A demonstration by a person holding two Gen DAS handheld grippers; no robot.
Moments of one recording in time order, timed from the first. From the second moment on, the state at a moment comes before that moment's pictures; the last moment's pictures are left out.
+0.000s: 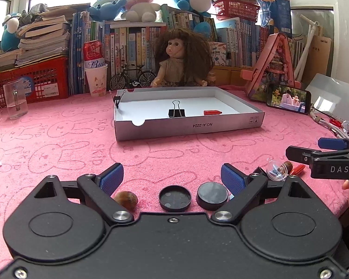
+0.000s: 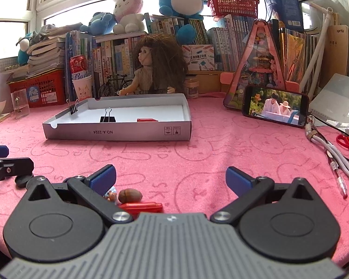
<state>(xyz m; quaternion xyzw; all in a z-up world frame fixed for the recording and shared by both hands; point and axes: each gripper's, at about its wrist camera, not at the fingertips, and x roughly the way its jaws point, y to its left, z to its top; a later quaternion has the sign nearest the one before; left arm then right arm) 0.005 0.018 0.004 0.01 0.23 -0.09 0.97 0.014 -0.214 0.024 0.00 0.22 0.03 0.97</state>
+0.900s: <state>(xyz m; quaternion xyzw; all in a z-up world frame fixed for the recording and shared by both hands) -0.013 0.041 -0.010 0.02 0.24 -0.01 0.97 -0.004 -0.195 0.011 -0.07 0.23 0.03 0.97</state>
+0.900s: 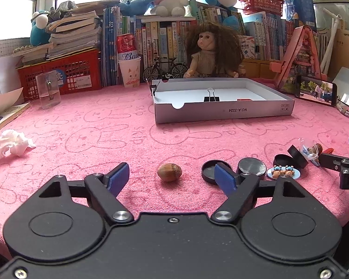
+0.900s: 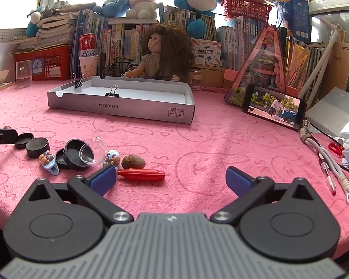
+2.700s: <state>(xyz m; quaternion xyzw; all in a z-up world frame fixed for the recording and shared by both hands) -0.011 0.043 -0.008 0.00 0.22 0.01 0.97 -0.015 -0.179 0.012 -0.05 0.22 0.09 0.97</state>
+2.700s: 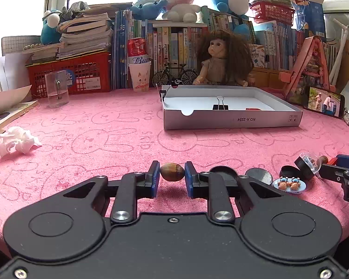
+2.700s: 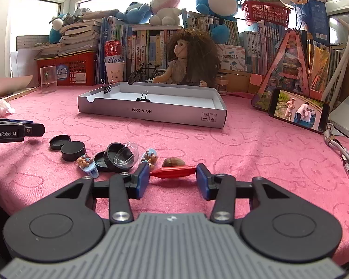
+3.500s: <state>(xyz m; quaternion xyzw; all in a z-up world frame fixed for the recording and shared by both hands) 0.080 0.028 0.042 -0.04 0.25 -0.01 0.97 0.073 -0.208 0.057 0.05 0.23 0.06 0.97</state>
